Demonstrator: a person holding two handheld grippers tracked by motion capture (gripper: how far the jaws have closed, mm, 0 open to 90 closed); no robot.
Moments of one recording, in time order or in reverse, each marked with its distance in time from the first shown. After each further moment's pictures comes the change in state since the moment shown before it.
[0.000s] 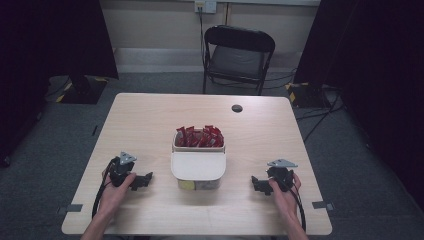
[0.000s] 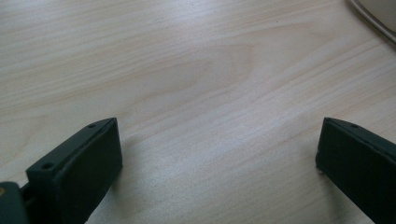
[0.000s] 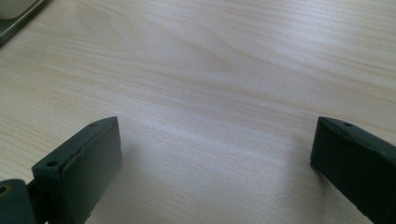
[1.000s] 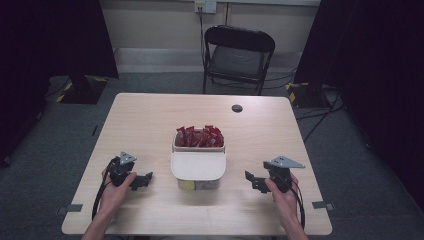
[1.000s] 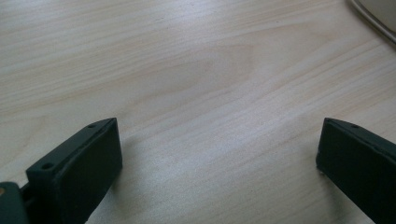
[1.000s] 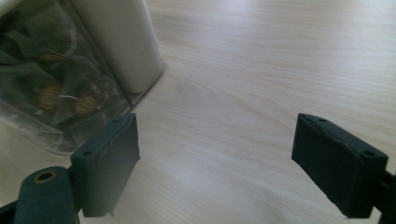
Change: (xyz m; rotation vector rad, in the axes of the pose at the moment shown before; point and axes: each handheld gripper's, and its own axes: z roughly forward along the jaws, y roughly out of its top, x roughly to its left) left arm 0.000 0.000 0.000 0.000 0.001 0.000; right arm 0.020 0.022 -0.037 -0.205 0.232 0.015
